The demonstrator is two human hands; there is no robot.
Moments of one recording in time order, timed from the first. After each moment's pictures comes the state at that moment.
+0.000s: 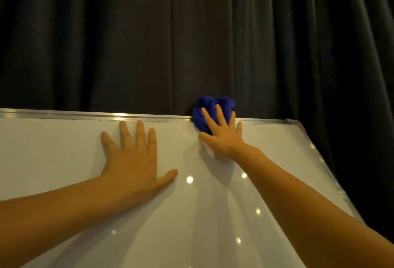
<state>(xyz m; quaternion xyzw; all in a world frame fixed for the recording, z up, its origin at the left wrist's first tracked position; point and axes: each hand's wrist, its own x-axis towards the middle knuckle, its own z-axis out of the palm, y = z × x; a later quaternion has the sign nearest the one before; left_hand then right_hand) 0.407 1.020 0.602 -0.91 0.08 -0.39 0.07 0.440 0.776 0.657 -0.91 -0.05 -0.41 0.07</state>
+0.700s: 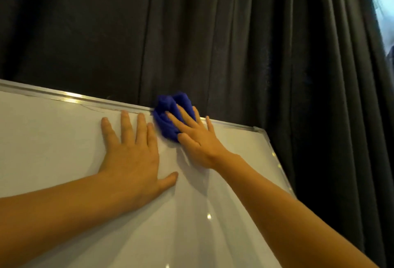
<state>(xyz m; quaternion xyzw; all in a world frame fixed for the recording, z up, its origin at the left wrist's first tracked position) 0.438 0.942 0.601 -0.88 0.11 -0.46 0.08 0.464 0.747 0.655 -0.88 -0.18 -0.44 -0.01</state>
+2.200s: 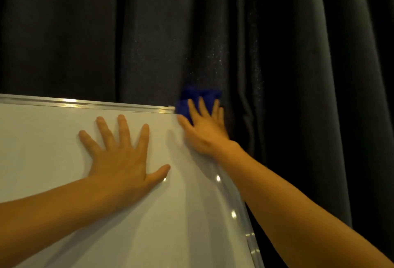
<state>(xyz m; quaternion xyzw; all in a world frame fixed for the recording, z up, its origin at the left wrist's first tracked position) 0.447 0.690 0.600 -0.93 0.04 -0.37 0.05 0.494 0.487 0.666 -0.88 -0.07 -0.47 0.07</state>
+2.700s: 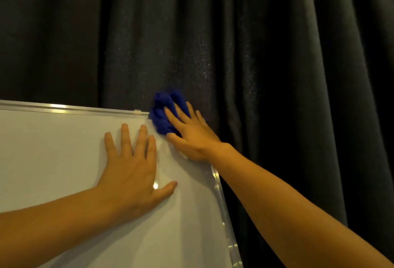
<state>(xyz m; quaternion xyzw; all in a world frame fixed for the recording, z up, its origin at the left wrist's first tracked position) 0.478 0.660 0.590 -0.88 0.12 -0.44 0.08 0.509 0.473 0.677 -0.88 -0.19 -0.44 -0.04</state>
